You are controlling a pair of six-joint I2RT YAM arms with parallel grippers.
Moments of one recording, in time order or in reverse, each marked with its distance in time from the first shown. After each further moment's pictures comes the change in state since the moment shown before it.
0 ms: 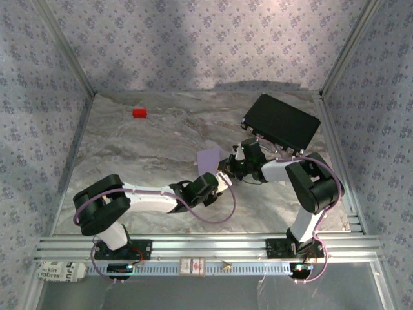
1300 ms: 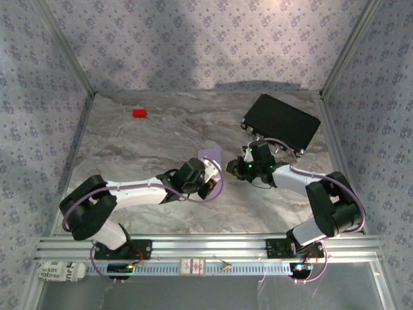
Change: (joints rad) left arm 0.174 -0.098 -0.012 -0.054 0.377 -0.315; right arm -0.005 -0.249 -0.071 -0.228 0.129 -0.083
